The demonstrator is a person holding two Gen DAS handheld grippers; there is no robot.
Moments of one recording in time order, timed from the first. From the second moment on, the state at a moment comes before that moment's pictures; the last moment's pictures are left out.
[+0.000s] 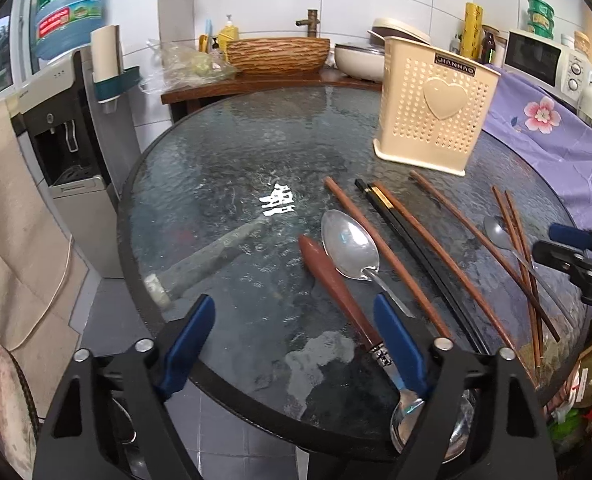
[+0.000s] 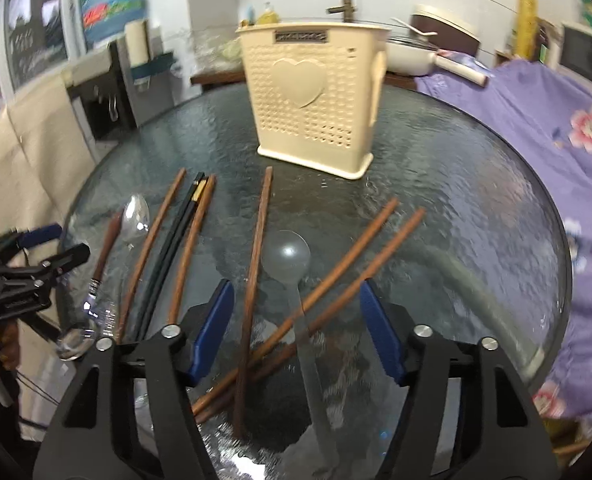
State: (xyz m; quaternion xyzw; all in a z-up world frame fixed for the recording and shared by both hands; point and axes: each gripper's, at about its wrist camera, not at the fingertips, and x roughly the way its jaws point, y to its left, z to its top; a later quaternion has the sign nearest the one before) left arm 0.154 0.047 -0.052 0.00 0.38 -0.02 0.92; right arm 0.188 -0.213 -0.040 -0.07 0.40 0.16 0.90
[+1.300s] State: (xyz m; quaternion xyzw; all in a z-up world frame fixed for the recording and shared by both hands) left arm 0.156 0.037 -0.058 0.00 0.40 -0.04 0.92; right arm 0.270 -0.177 -0.061 -0.19 0.49 0.28 0.80
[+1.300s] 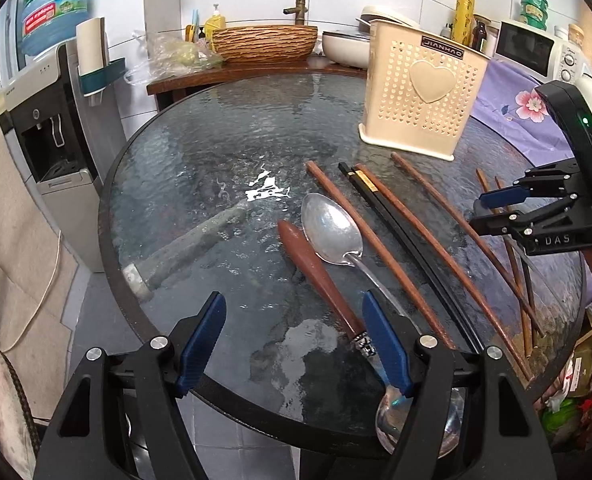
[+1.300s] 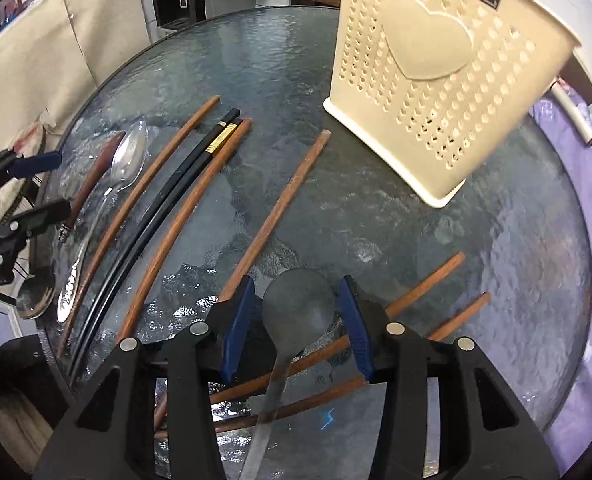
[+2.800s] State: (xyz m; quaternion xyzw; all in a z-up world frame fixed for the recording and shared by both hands) left arm 0.227 0.034 -0.059 -0.05 0.46 -0.06 0.88; right arm 0.253 -0.175 -0.066 -0.14 0.48 0.25 0.83
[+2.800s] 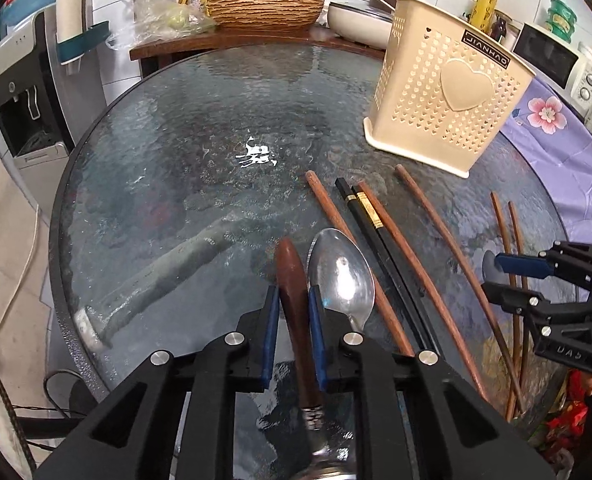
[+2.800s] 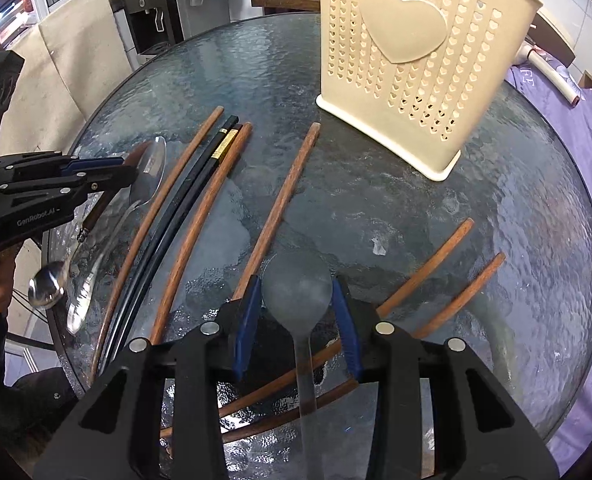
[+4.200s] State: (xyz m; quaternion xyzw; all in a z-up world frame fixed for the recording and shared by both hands) left arm 0.181 0.035 0.055 -0.06 0.28 -0.11 0.95; right arm 0.214 -0.233 0.047 0.02 0.33 0.27 0.91
